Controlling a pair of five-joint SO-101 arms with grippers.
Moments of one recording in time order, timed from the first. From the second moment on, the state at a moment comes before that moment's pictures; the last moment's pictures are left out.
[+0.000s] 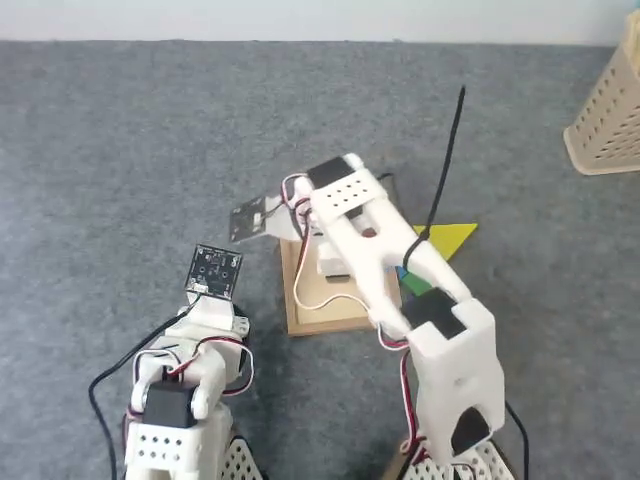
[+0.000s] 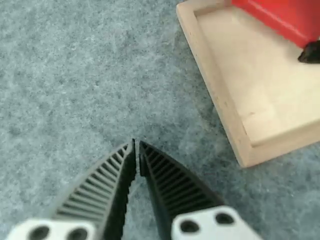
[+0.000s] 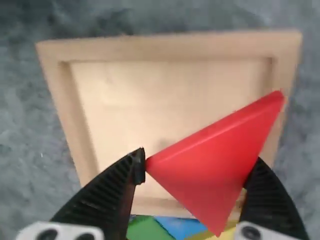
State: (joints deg) left arm 0.1 -103.4 97.5 72.0 -0.7; right arm -36.0 27.8 -10.8 84.7 64.6
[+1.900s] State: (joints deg) left arm 0.2 -103.4 97.5 72.0 -0.7; right arm -32.2 2.8 22.8 53.2 18.4
